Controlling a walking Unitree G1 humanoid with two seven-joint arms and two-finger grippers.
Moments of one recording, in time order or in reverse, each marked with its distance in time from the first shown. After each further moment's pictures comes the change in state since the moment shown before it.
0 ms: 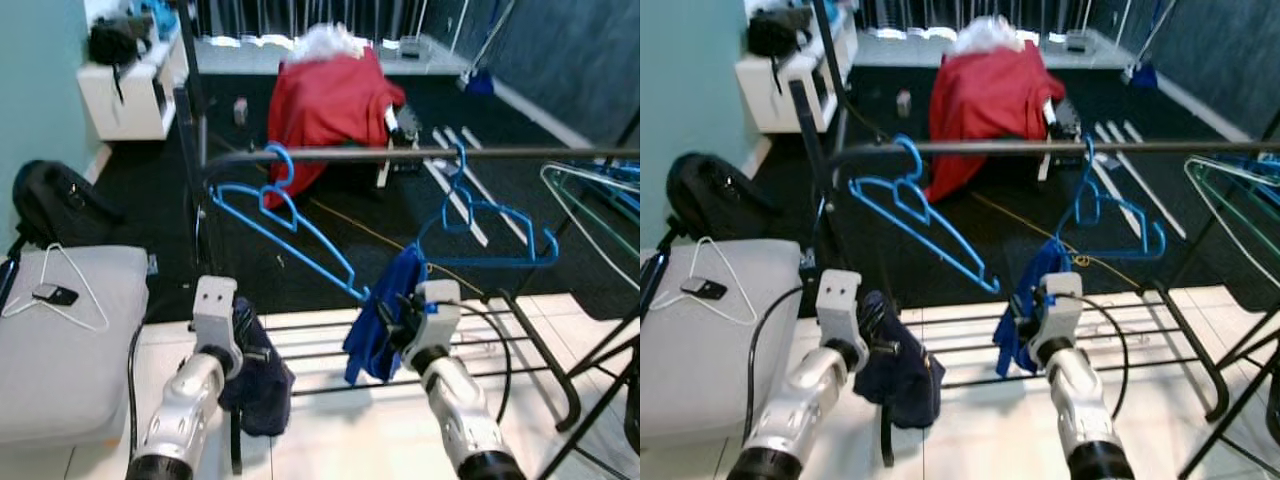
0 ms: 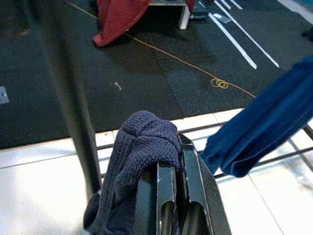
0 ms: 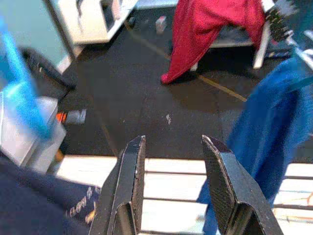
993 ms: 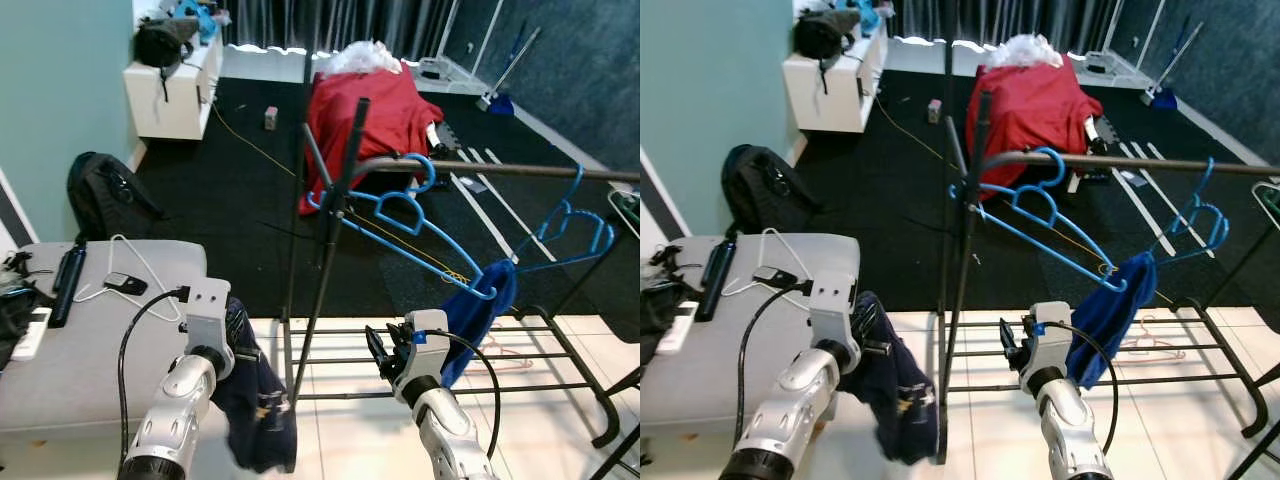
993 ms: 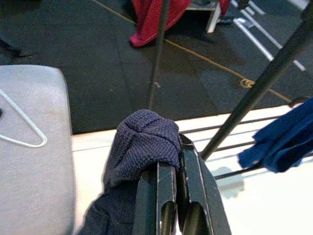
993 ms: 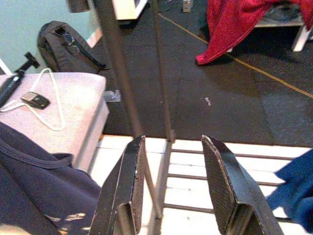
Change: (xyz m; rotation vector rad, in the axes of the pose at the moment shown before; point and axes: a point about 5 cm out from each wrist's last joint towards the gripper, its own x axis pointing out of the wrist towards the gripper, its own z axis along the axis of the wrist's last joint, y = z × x) left arm 0.000 -0.001 0.001 0.027 -0.003 -0.008; right arm -0.020 0.007 -0.028 0.019 0.067 -0.018
